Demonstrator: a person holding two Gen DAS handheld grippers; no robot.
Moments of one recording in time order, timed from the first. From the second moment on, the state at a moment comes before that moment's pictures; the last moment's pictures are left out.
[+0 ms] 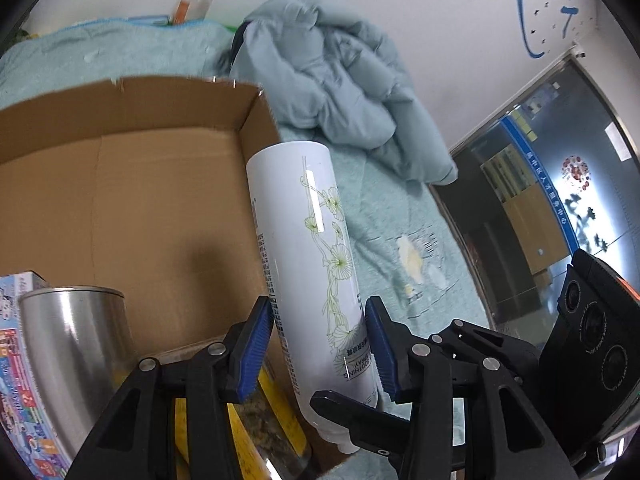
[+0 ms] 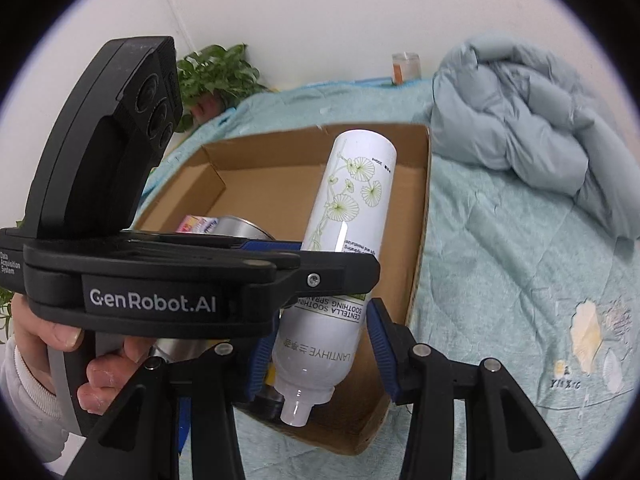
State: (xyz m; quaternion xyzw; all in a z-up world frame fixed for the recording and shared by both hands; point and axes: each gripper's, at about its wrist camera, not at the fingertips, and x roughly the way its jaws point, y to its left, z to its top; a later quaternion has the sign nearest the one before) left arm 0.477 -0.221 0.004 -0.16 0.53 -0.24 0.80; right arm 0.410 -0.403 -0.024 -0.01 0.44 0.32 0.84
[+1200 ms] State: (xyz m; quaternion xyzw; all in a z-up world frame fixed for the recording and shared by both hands) left arm 0.205 -0.086 0.116 0.08 0.27 0.04 0.96; right arm 0.298 -0.407 -0.046 -0.05 0.40 0.21 0.89
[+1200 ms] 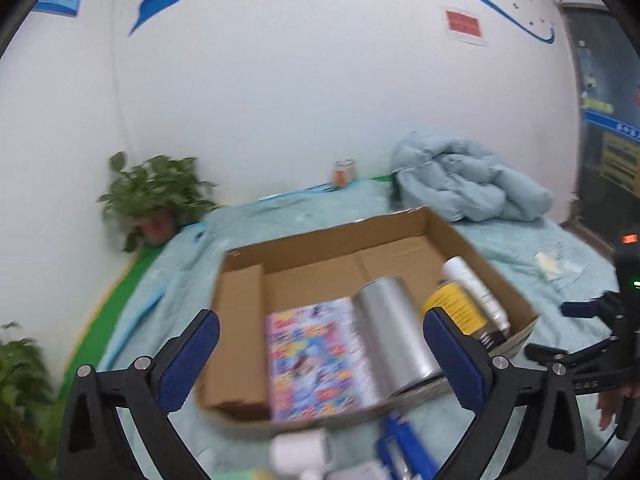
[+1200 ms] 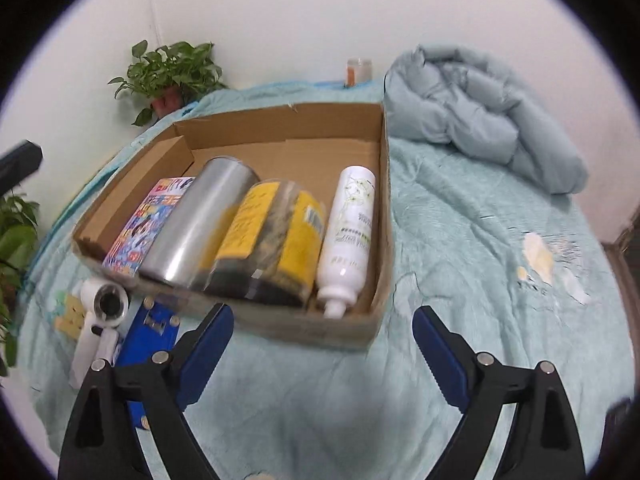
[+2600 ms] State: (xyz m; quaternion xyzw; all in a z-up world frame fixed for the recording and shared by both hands) left arm 0.100 -0.008 -0.014 -0.10 0.37 0.00 0.92; right arm 0.159 -0.329 -0.065 -0.04 0.36 0.26 0.89
